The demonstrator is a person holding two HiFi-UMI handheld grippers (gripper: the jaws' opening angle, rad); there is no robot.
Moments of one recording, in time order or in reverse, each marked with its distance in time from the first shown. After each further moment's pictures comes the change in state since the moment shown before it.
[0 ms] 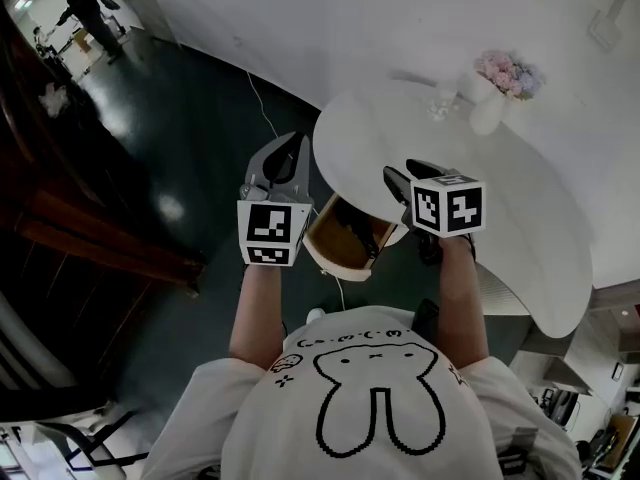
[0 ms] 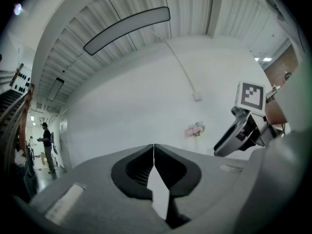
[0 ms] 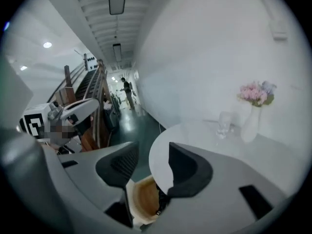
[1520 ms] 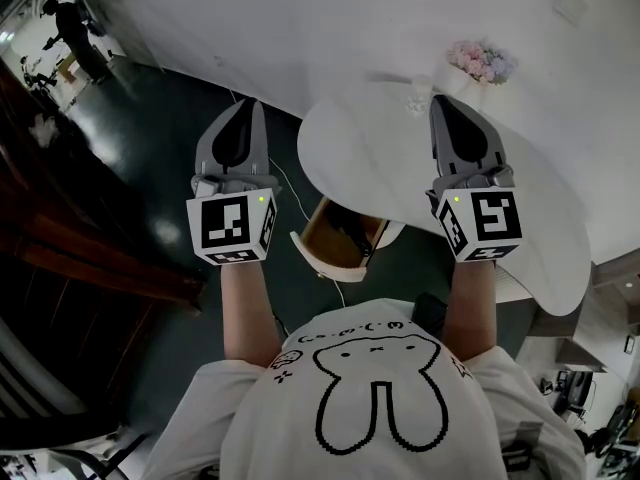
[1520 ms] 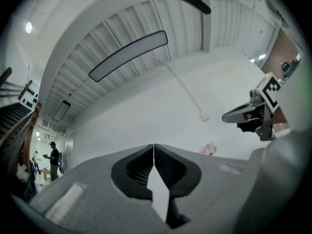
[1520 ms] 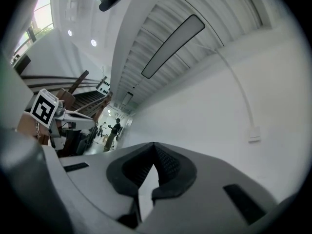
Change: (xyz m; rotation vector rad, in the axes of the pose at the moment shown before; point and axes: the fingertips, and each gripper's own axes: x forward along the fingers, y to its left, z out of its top) left arm -0.030 0.030 0.110 0.056 -0.240 0.091; right arm -0.171 0.014 0.137 -0.428 -0.782 -0.295
